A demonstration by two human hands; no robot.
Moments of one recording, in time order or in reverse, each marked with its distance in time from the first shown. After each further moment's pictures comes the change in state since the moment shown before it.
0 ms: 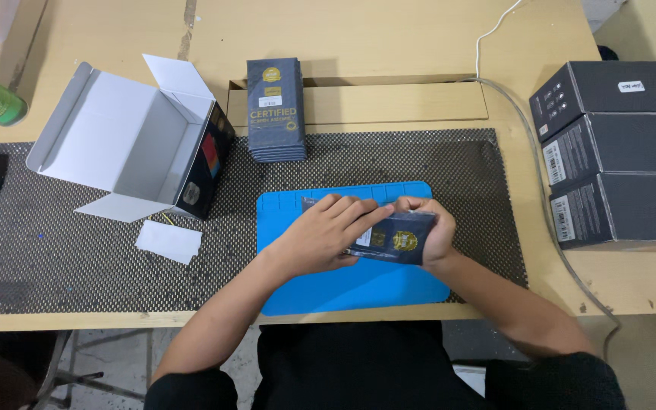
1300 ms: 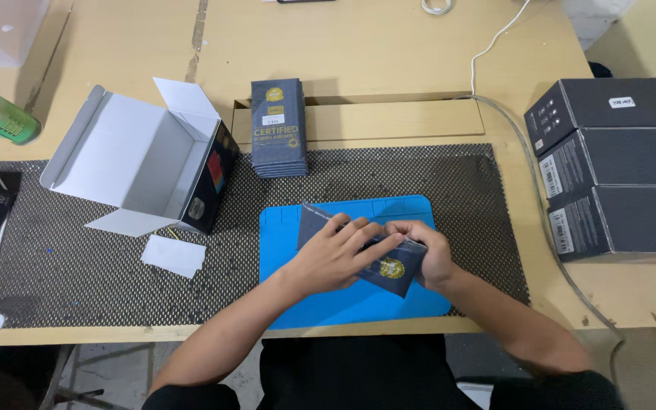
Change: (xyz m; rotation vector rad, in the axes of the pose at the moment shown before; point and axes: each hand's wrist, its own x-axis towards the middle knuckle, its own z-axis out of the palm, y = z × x) left_hand 0.000 0.011 0.032 0.189 0.221 0.056; right_hand -0.004 0.018 -0.016 -0.072 0.018 0.146
